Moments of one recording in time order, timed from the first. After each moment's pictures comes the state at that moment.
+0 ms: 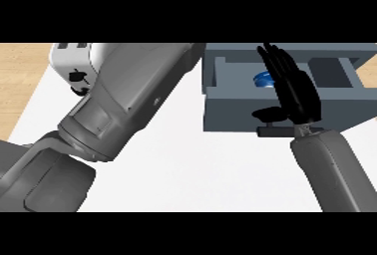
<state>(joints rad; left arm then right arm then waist) -1.62 0.03 -0.26 -0.29 0.56 0.60 -0.01 -0.50 -0.25 0.14 -1.32 0.90 -0.17 0.00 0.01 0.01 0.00</state>
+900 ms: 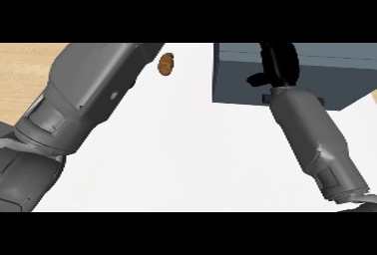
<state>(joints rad) -1.49 0.18 -0.28 -0.49 0.51 0.54 0.12 -0.91 -0.19 -0.01 -0.62 1.05 -0.60 -0.07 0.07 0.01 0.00</state>
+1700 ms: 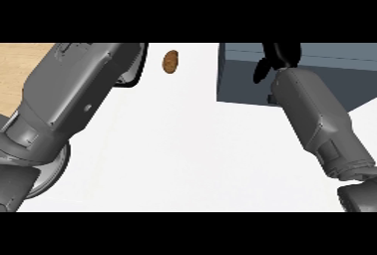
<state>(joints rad) -1.33 0.27 -0.30 -0.71 0.50 0.50 0.20 -1.12 -0.22 -0.08 -0.34 1.07 -0.62 -0.13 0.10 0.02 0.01</state>
